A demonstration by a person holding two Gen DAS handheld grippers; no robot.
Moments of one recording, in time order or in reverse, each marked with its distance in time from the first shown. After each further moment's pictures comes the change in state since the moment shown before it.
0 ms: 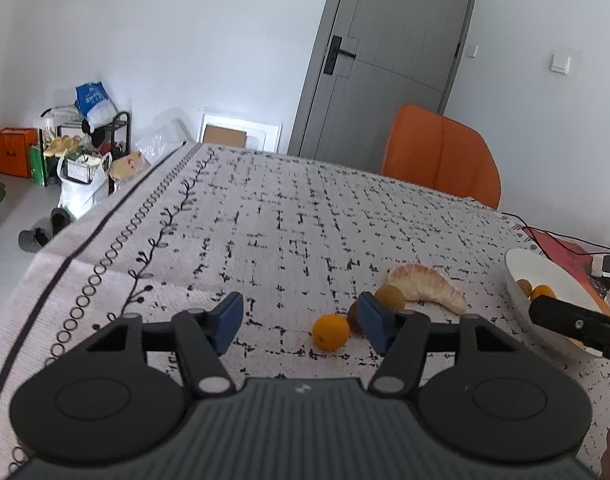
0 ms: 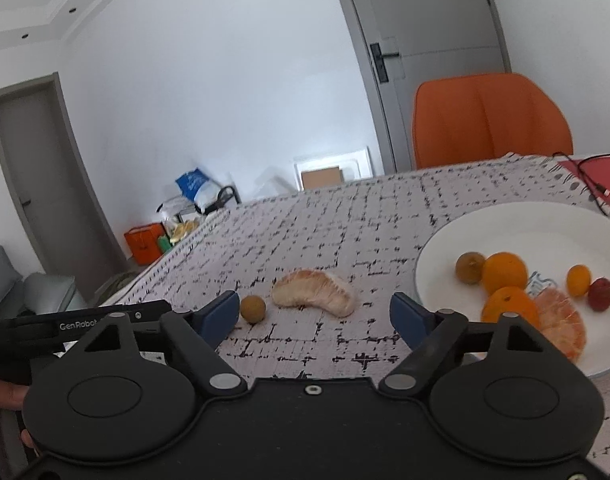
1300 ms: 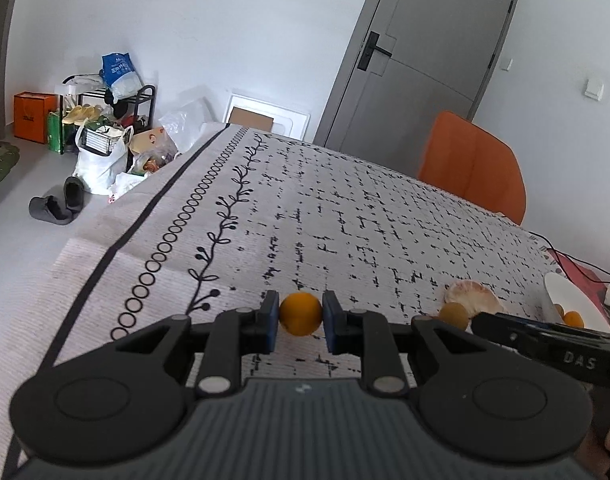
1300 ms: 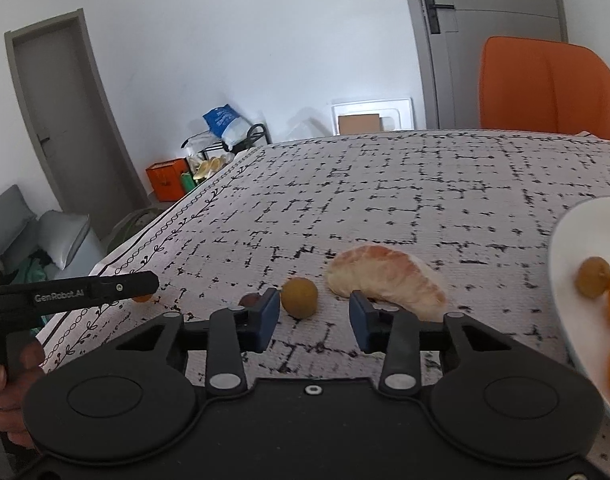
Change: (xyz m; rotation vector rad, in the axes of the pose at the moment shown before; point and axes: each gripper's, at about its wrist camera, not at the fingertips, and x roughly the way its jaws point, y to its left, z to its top) left arm 0.011 0.053 0.012 -0.101 0.022 0.028; right arm 0.079 0.040 0.008 -0.096 0.179 0.080
